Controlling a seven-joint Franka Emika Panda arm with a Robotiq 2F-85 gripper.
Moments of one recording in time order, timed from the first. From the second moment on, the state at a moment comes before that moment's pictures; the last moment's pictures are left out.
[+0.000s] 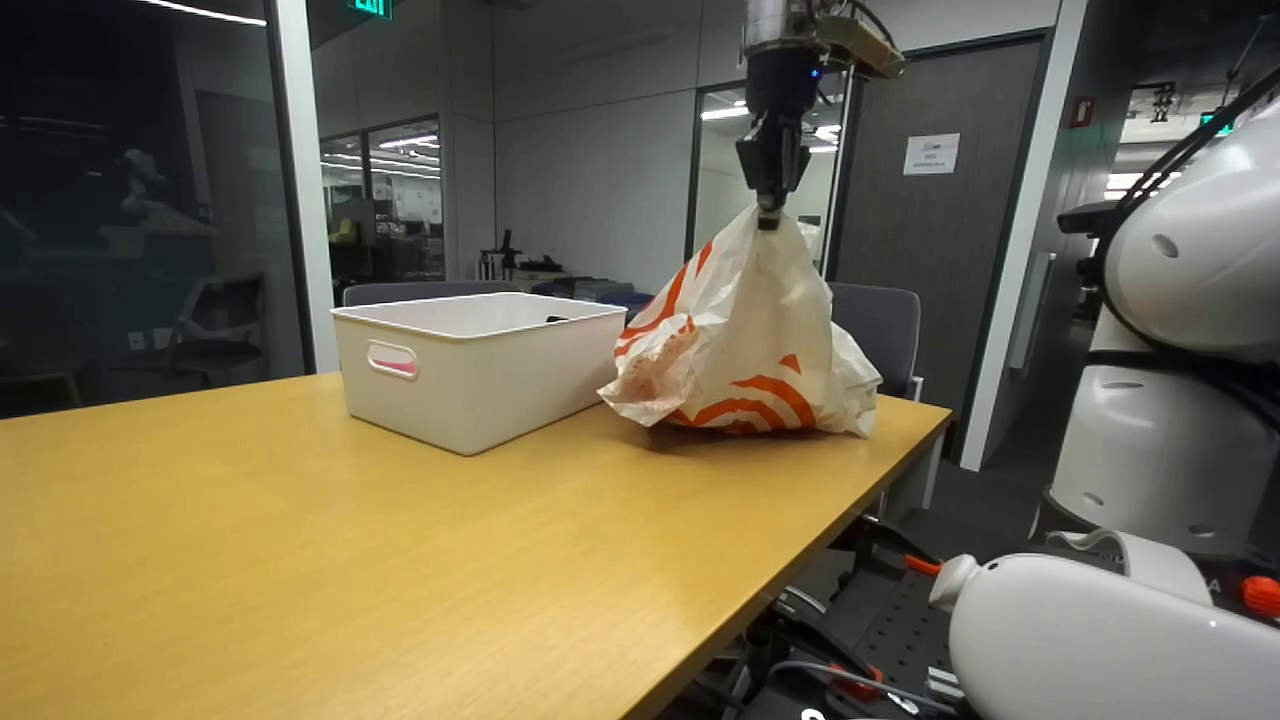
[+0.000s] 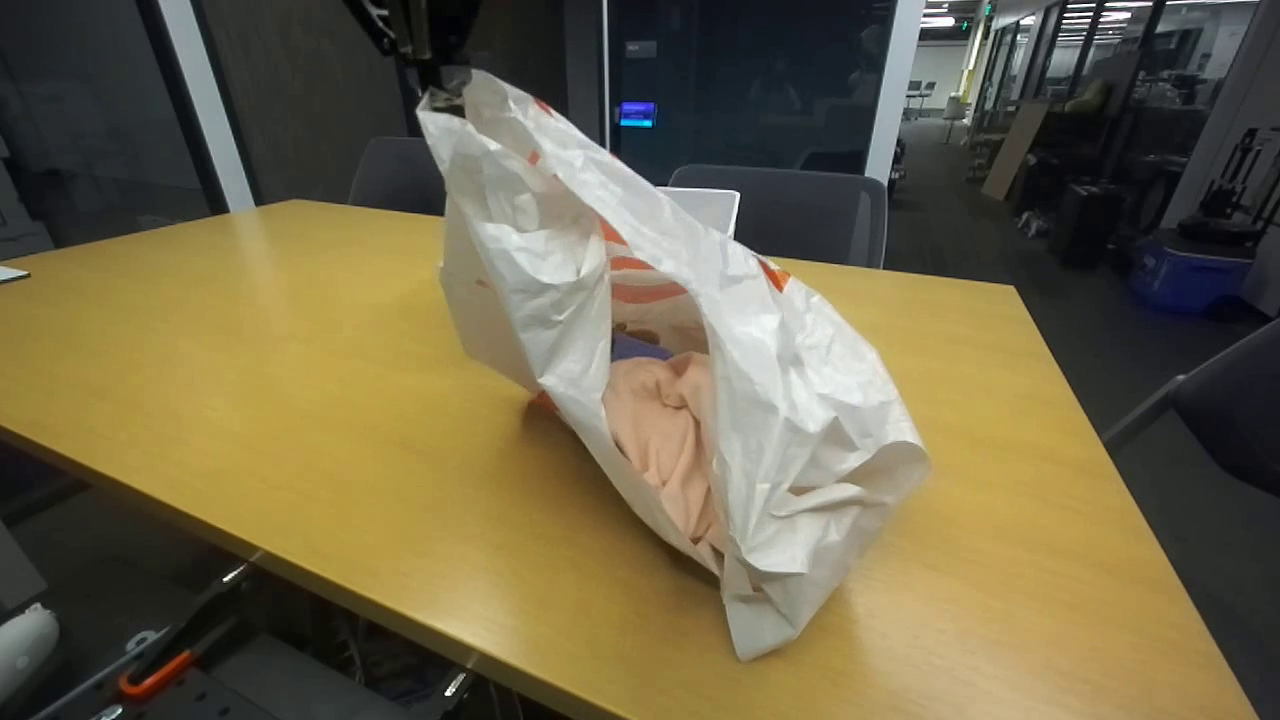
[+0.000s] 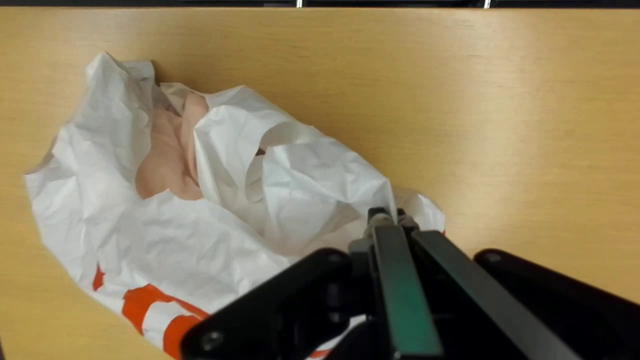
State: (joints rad) arm 0.00 -0.62 -0.02 -2.43 -0.07 1.81 -0.04
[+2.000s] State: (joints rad) arm -0.12 -0.47 -0.05 -2.39 -0.11 1.73 0.14
